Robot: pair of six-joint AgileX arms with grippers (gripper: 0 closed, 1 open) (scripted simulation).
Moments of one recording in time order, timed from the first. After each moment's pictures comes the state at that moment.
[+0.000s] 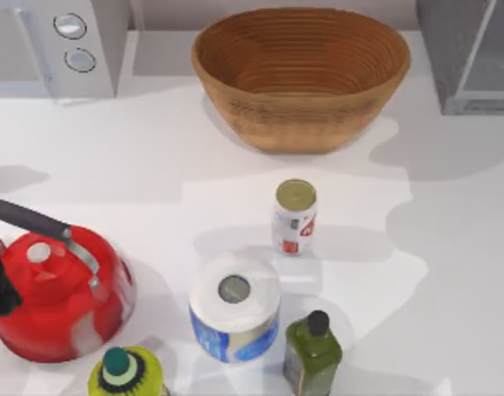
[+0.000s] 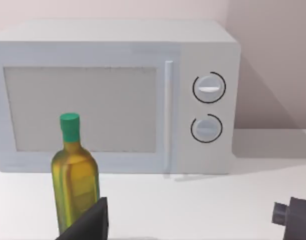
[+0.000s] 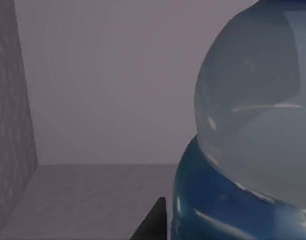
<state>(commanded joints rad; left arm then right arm) 0.00 0.00 0.00 0.00 0.00 0.00 -0.26 2.05 1.05 0.99 -0.21 0.01</state>
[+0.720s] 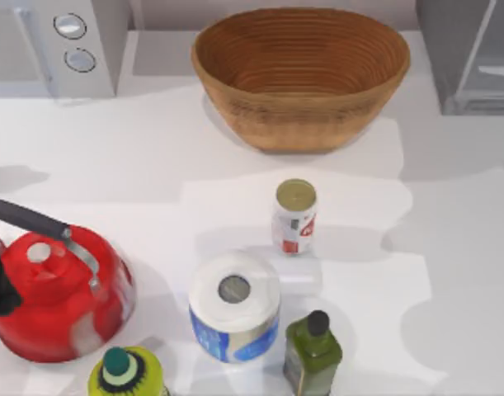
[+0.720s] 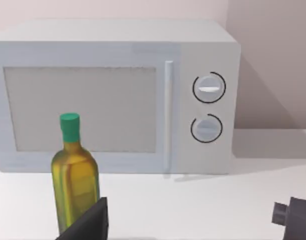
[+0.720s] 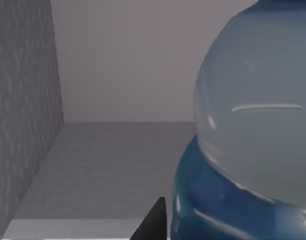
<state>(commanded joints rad) 0.00 0.00 0.00 0.00 0.00 0.00 -0.32 1.76 0.61 1.15 -0.29 0.01</state>
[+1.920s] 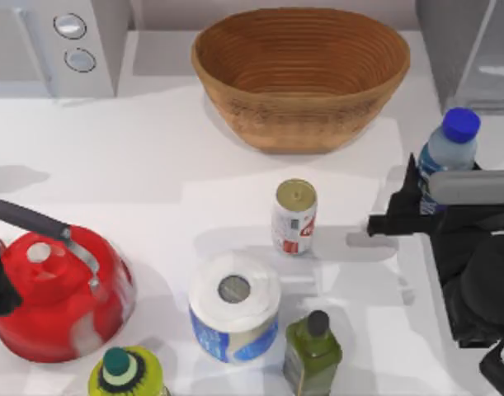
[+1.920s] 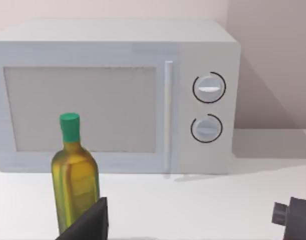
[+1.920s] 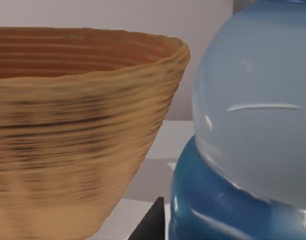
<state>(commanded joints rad) 0.00 0.00 0.00 0.00 0.00 0.00 0.59 2.01 0.34 1.67 0.60 0.00</state>
